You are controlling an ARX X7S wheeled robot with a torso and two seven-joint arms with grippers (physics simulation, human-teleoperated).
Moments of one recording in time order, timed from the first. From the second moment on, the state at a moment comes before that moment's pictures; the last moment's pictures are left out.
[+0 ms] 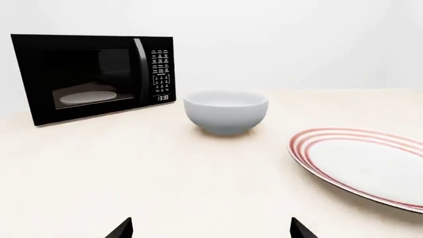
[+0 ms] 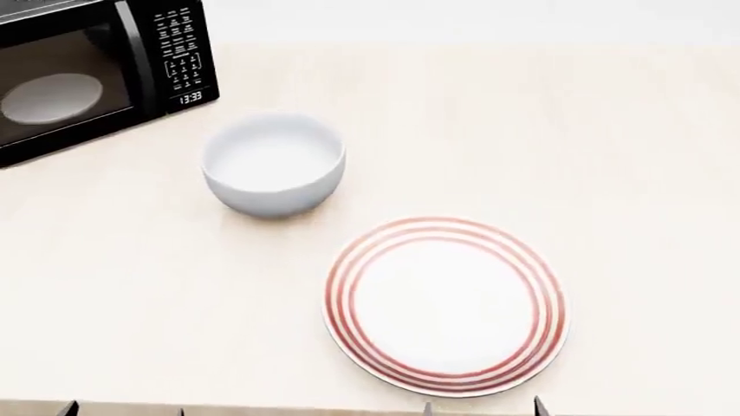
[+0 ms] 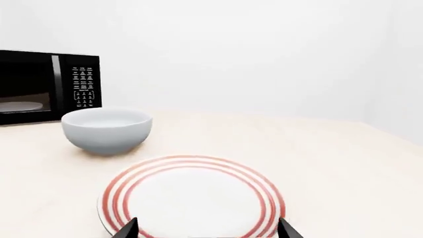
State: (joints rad) left arm 0.09 -0.06 0.06 0.13 -0.05 0.00 -0.01; right arm -0.10 0.06 -0.09 -0.22 -0.02 0.02 0.09
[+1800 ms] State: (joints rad) left arm 0.10 -0.15 0.17 0.14 -0.11 -0.02 -0.11; right arm -0.05 0.16 -0.23 -0.33 0.06 0.11 0.16
